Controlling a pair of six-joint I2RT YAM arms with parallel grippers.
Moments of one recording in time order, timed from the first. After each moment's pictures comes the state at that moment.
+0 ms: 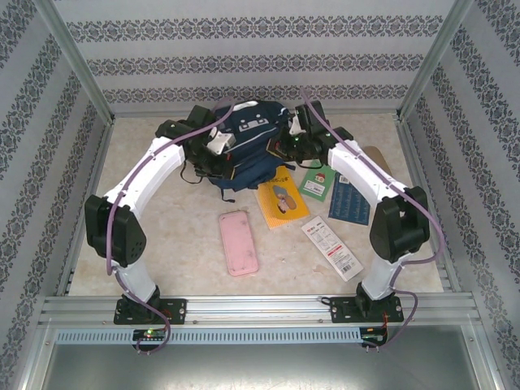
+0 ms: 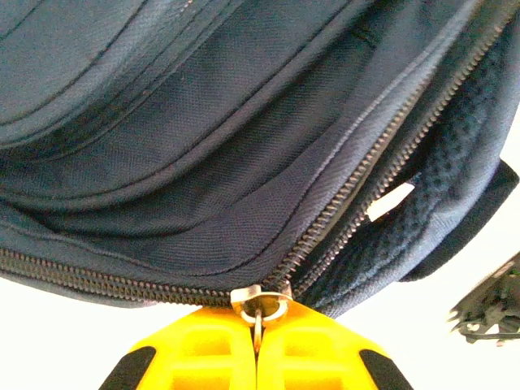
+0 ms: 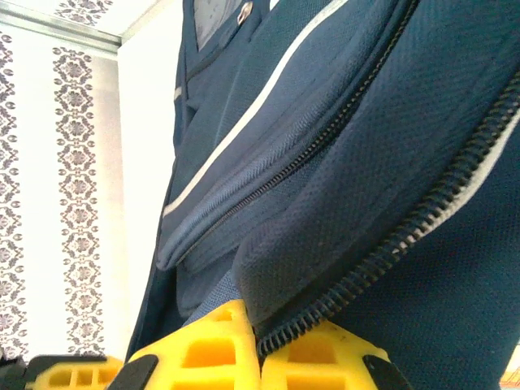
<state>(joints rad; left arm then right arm) -0.36 1.76 1.69 -1.14 0.43 -0.15 0.38 1.79 1.57 -0.57 -0.46 0.79</state>
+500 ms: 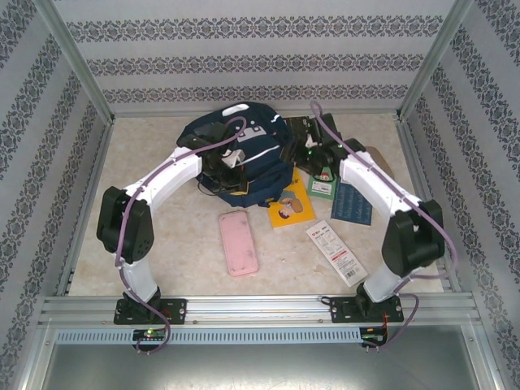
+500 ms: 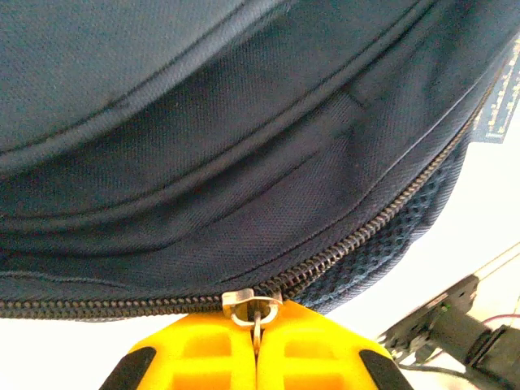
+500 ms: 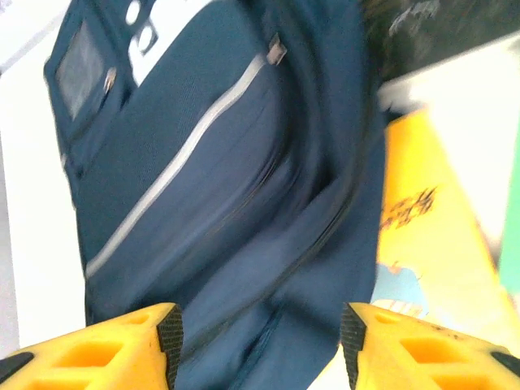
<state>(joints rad) -0.44 1.82 1.55 -0.97 0.47 -0.50 0.39 1.61 1.34 -0.61 -0.24 0.76</state>
